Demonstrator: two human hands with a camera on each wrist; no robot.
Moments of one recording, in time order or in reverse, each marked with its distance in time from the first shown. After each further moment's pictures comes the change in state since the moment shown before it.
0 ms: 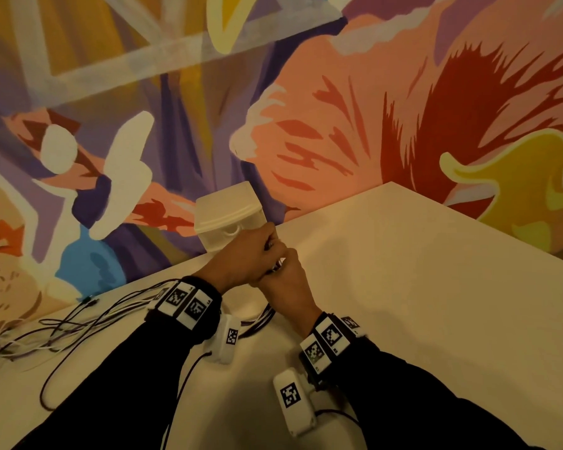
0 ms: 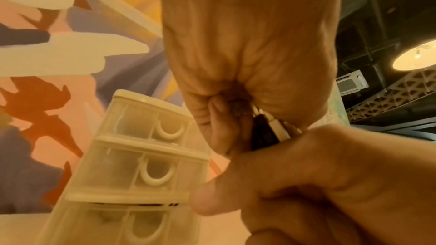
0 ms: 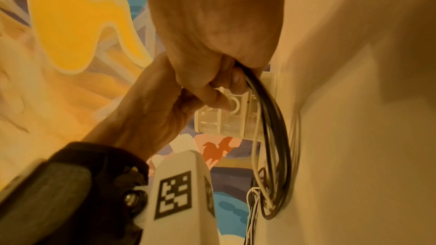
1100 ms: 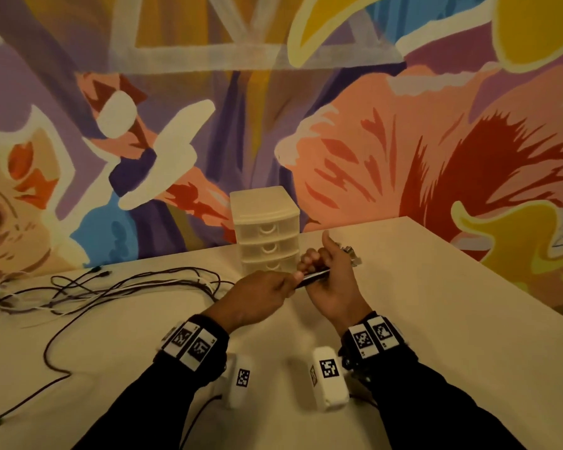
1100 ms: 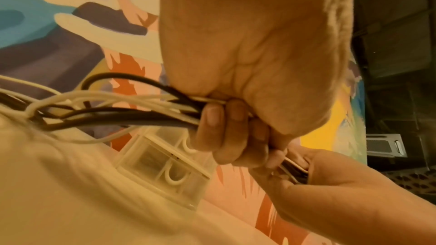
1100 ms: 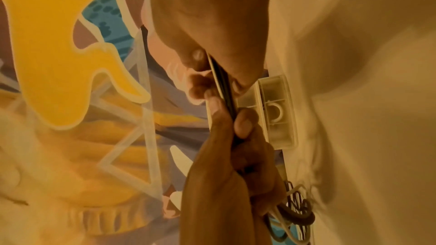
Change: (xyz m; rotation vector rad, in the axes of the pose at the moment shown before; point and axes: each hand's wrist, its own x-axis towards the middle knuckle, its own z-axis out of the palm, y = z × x) left_hand -0.070 -0.051 0.026 -0.198 -0.073 0.029; right_hand 0.000 -0.038 -0.018 0.916 -0.010 0.312
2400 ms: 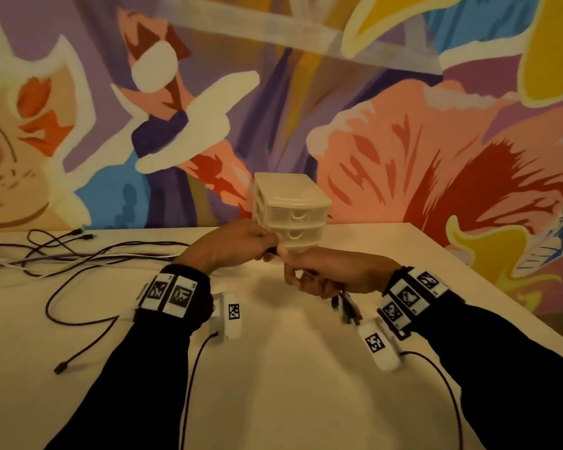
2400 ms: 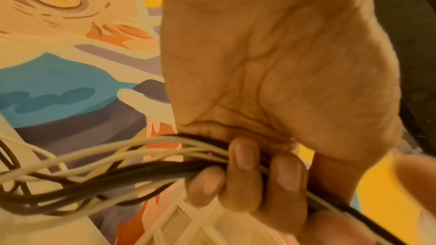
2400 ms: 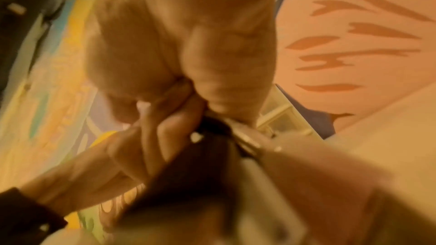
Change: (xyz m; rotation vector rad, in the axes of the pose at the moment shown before) left_hand -0.027 -0.059 -0.096 -0.176 0.021 -0.070; right_hand -0.039 0.003 0.075 -1.529 -0.626 0.338
